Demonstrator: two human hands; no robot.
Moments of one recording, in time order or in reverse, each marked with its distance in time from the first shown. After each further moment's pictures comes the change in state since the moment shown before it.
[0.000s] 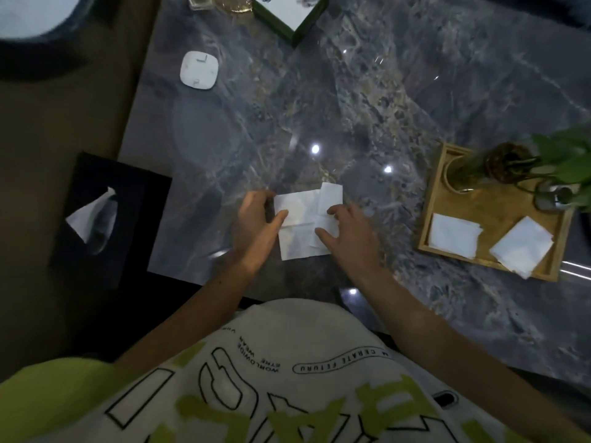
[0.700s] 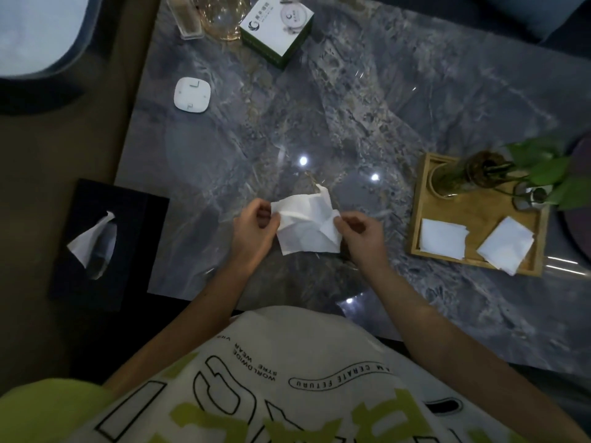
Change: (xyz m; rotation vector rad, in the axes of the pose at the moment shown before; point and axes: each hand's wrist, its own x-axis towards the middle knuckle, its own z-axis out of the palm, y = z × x) left_hand 0.016 0.007 -0.010 -0.228 -0.069 -0.057; right_hand 0.007 0.005 -0.015 0.818 0.175 0.256
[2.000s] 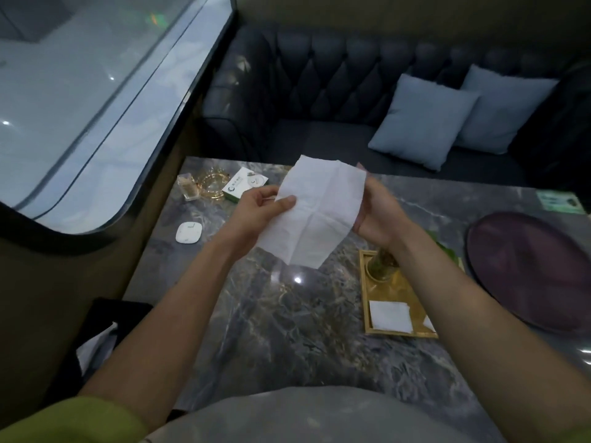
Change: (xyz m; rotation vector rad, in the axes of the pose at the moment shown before) left_hand -0.008 0.269 -0.041 -0.458 -0.363 0.240; right_hand -0.003 -0.244 -0.132 0.681 -0.503 -0.140
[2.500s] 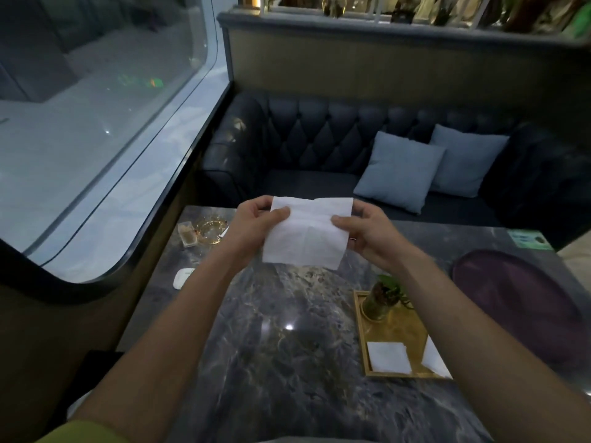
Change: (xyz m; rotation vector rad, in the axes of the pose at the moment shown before) left_hand 0.007 0.055 -0.005 0.045 0.023 0.157; right_hand -0.017 -0.036 0.025 -0.388 0.081 -0.199
